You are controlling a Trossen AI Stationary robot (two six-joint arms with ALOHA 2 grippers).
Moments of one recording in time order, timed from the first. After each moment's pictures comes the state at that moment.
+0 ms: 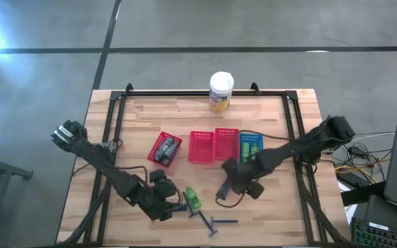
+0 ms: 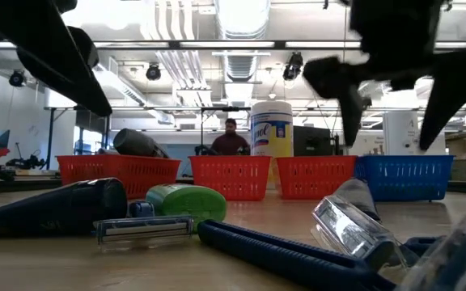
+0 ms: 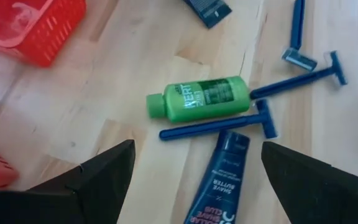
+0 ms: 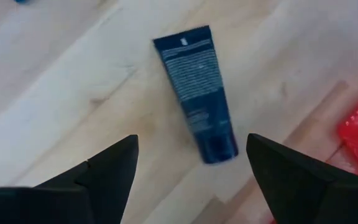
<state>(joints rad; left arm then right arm) -0.66 1.56 1.01 -0.43 -0.47 -0.86 0.33 1.63 1.03 -0.61 -0.05 -0.44</state>
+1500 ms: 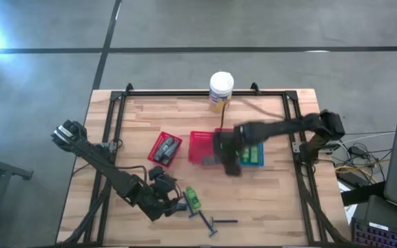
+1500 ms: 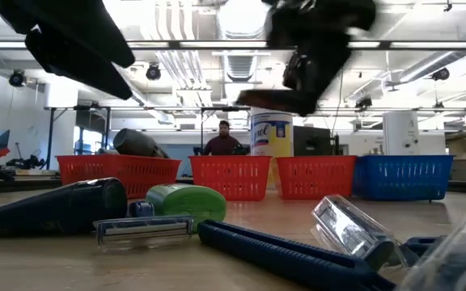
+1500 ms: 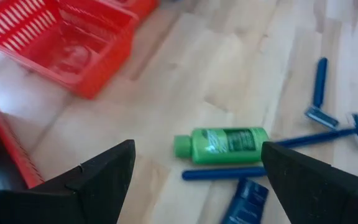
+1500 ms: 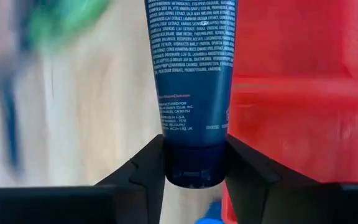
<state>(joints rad) -0.66 1.55 1.03 -0.44 -0.66 -0.94 0.01 1.70 1.34 -0.87 -0.15 0.12</state>
